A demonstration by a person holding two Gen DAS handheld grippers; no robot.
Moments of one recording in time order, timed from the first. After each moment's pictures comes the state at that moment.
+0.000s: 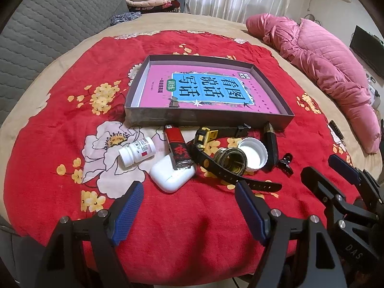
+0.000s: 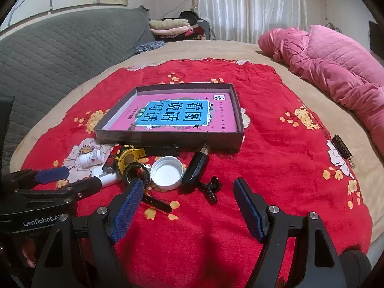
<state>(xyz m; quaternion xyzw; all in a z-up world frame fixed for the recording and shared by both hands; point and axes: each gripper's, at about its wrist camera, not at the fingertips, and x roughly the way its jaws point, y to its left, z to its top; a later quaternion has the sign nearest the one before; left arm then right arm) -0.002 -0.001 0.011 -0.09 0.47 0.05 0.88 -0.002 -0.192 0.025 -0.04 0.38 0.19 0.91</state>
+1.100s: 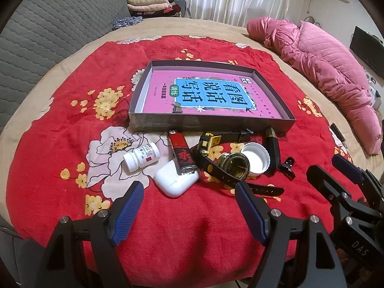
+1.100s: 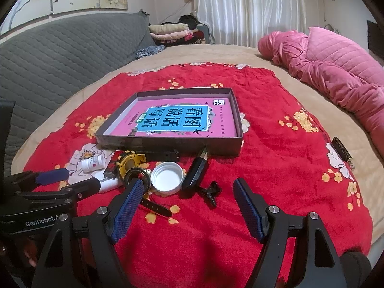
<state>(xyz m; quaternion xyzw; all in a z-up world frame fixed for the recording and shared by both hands) -0.003 0.001 0.014 -0.09 0.46 0.06 0.88 -0.003 -0.195 0.031 -0.04 0.36 0.20 0.91</state>
